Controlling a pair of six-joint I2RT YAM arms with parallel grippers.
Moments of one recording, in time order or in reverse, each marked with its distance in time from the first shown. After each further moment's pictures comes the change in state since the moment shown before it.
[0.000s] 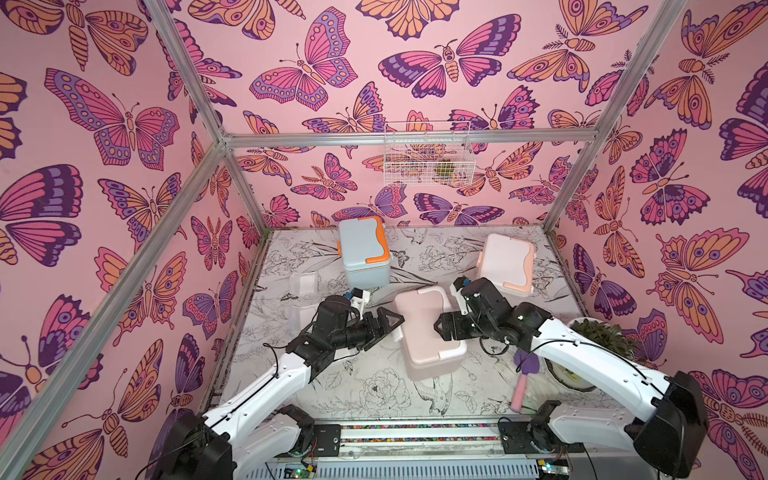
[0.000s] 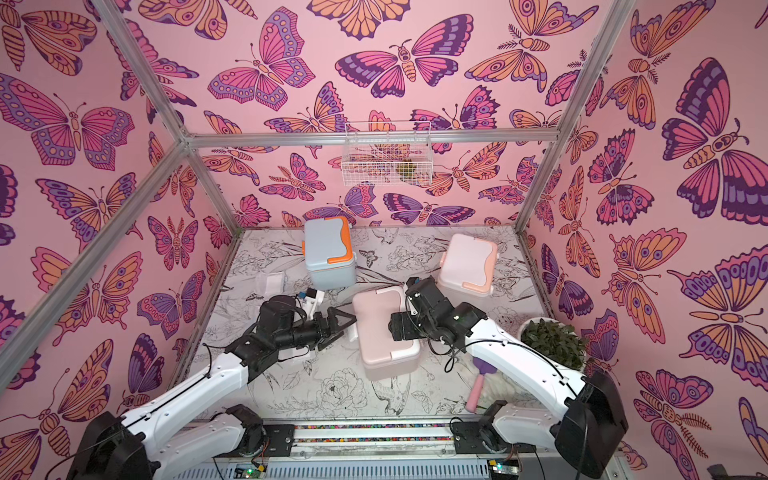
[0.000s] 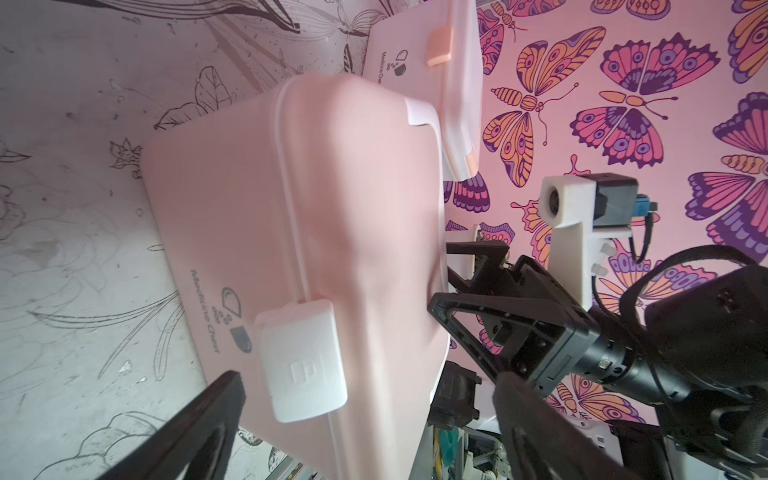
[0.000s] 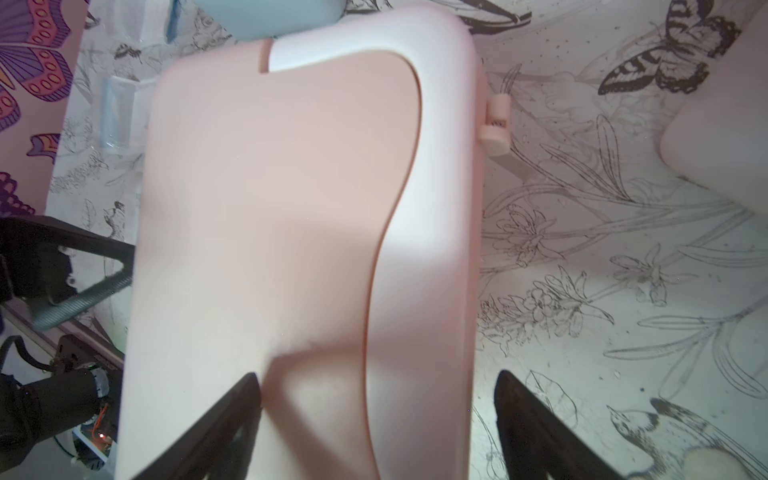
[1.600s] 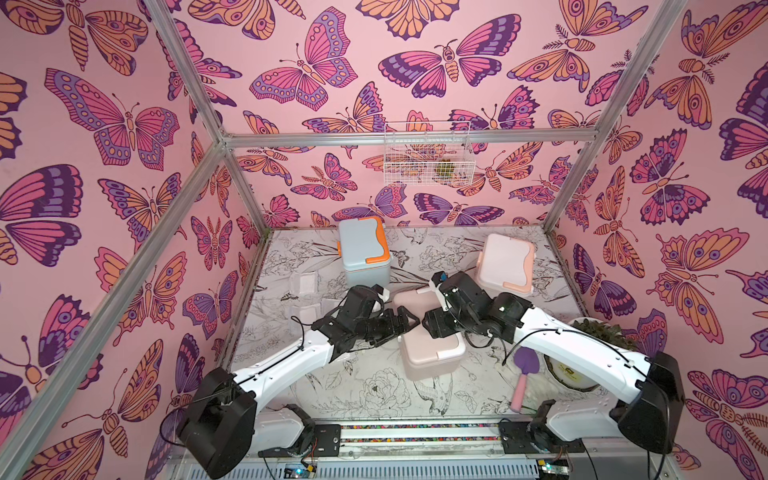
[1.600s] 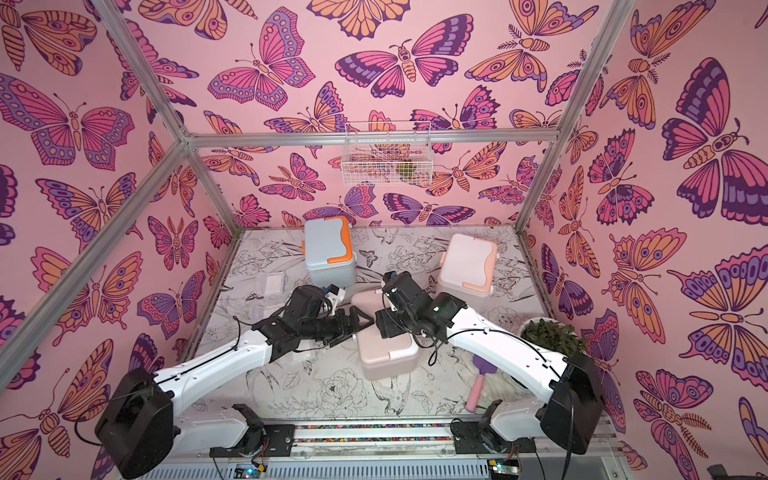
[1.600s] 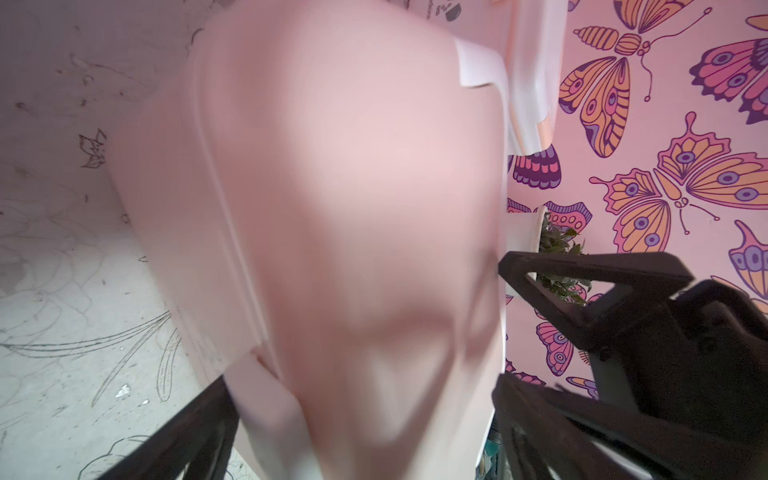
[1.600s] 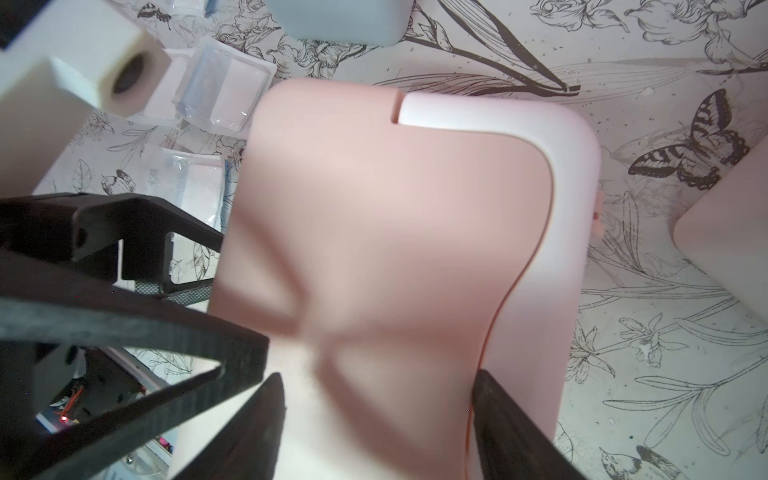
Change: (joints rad) left arm -0.107 0.214 0.166 -0.089 -0.089 0.082; right arm 0.123 0.122 0.167 -0.038 0.073 -0.072
